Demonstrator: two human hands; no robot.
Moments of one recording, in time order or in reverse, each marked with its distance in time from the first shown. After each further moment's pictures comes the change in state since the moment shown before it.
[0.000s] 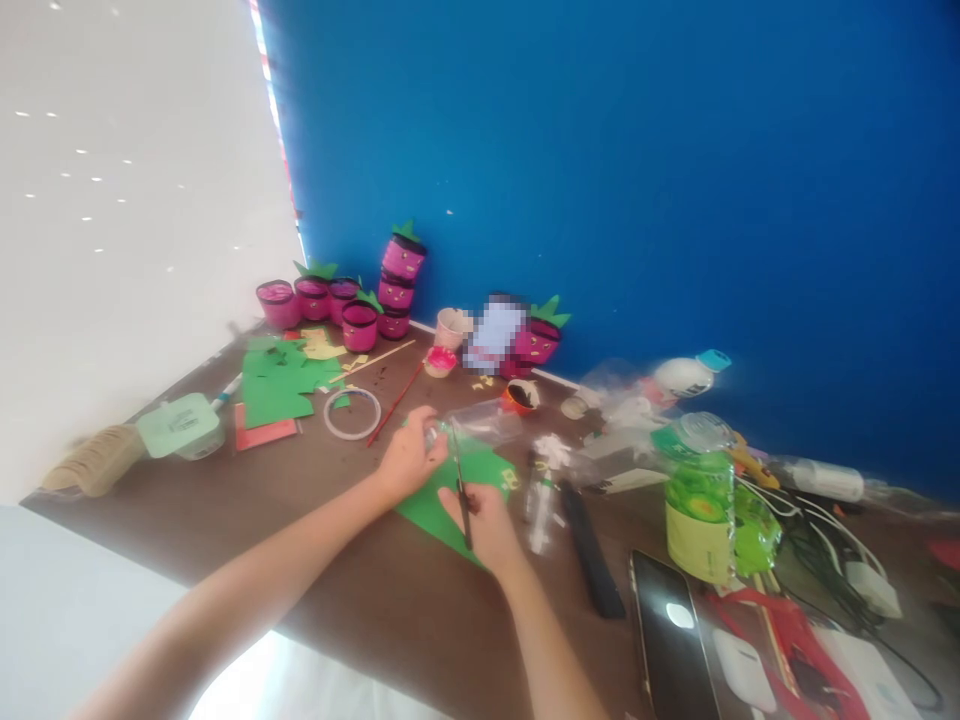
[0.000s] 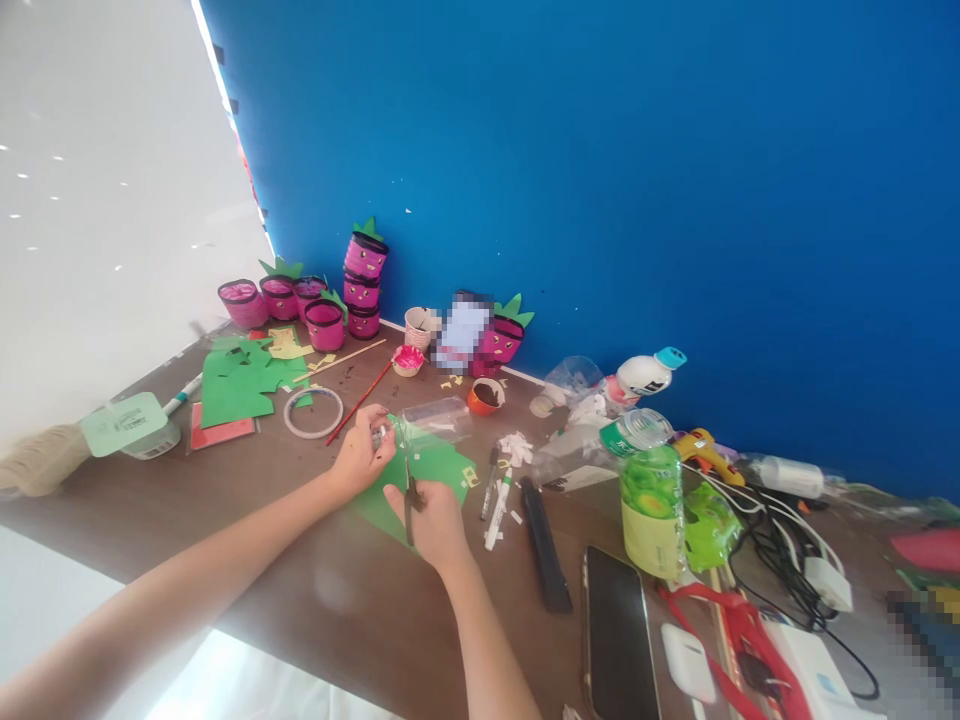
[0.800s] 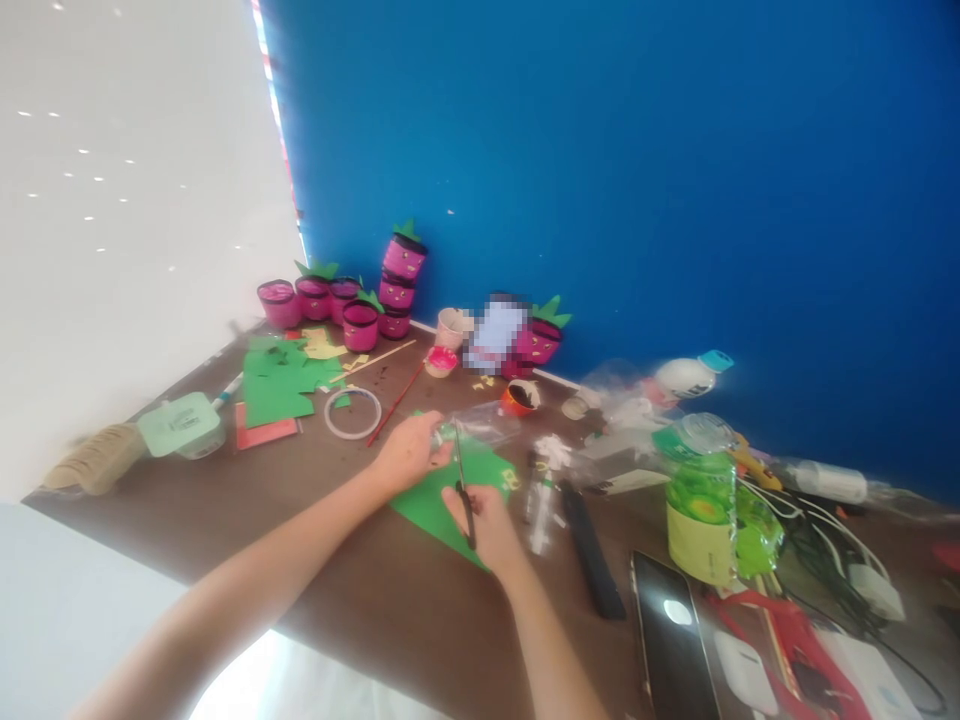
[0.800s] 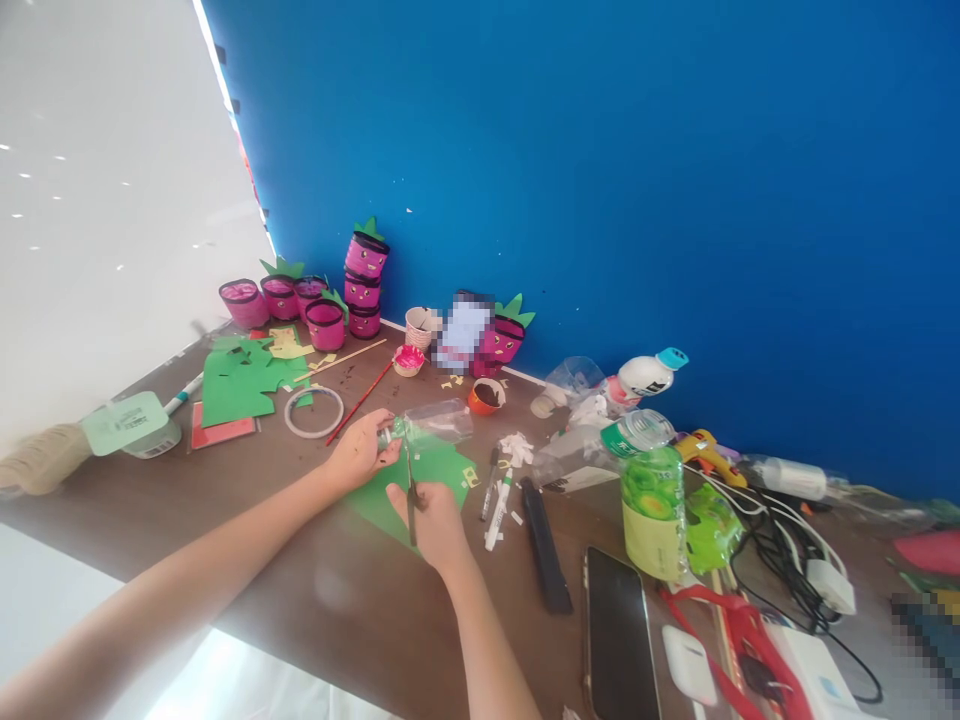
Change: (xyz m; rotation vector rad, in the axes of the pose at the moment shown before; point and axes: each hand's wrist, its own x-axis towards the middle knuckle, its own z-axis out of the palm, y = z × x) left_hand 0.007 -0.012 -0.003 0.185 -0.045 0.286; right_hand -0.003 -0.005 -0.002 0.111 -0.076 0.052
